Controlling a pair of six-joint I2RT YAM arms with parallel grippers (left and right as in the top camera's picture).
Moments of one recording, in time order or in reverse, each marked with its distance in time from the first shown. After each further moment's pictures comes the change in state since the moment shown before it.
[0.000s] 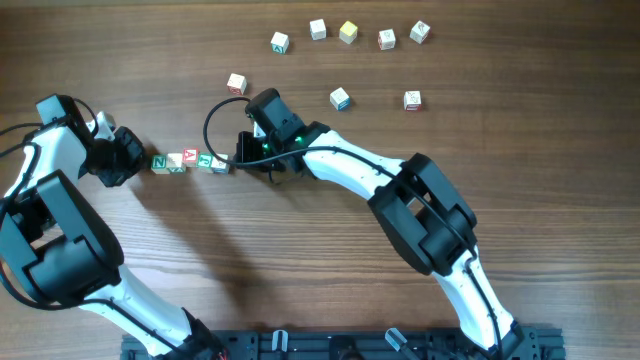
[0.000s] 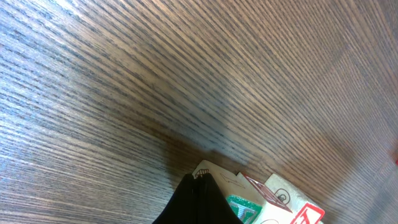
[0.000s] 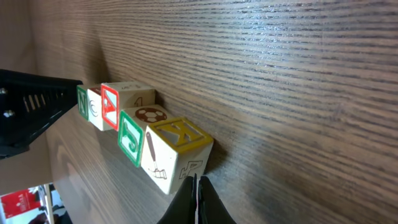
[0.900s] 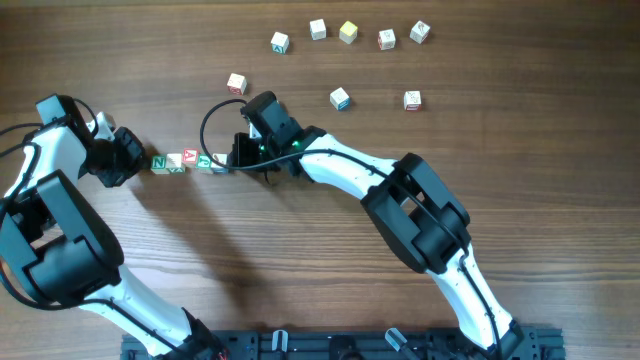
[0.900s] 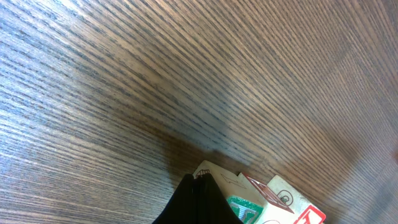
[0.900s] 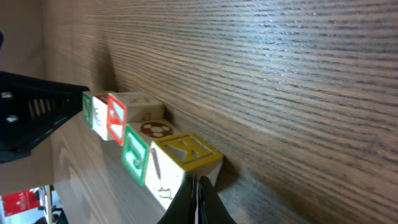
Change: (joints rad) left arm 0.000 0.000 0.000 0.000 -0.007 0.000; right arm 0.011 0.032 0.000 0.087 0.004 0.000
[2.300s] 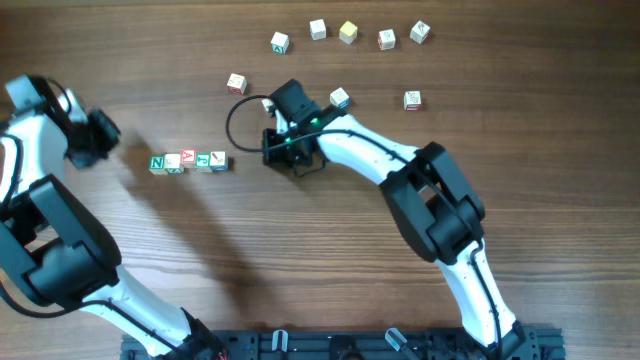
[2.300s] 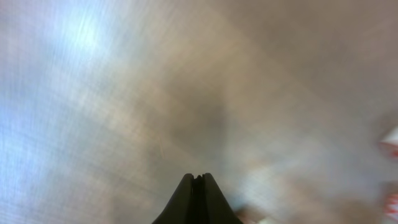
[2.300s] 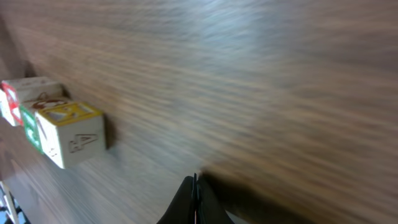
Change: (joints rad) left arm 0.016 0.000 0.199 -0.006 -0.094 0.016; right arm -0.119 -0.014 0.039 -0.359 -0.006 -0.180
